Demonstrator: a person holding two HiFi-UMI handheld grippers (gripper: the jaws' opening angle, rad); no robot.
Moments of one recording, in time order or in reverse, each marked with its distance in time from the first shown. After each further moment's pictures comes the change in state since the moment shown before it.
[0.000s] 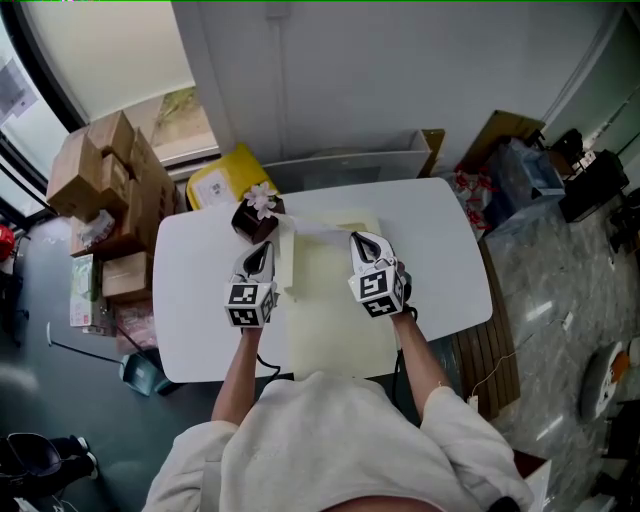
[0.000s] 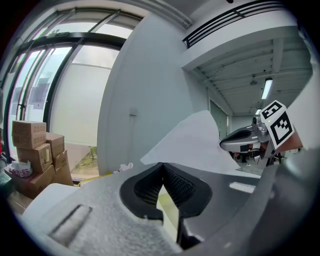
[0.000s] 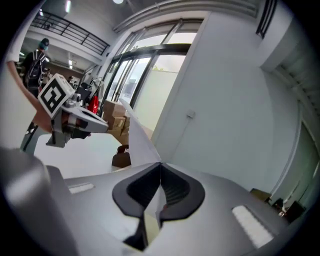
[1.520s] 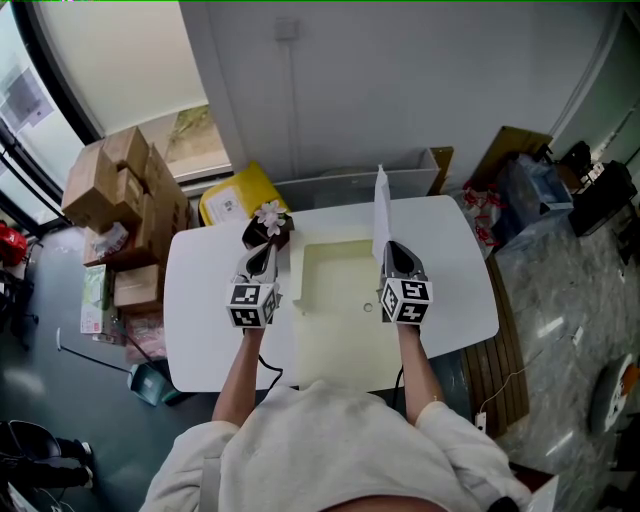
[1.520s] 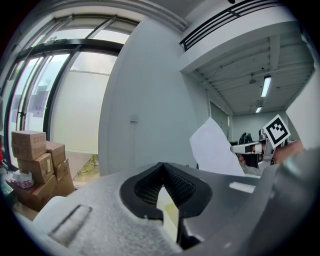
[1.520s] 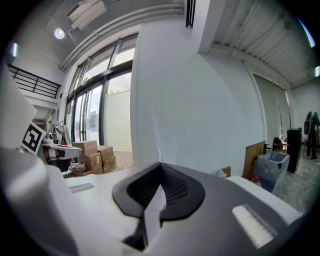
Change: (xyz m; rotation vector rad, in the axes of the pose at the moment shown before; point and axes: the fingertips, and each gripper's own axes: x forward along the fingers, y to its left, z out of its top) left arm 0.007 0.012 0.040 0.031 -0.037 0.012; right arm -0.022 -0.079 -0.026 0.526 -0.166 -0.200
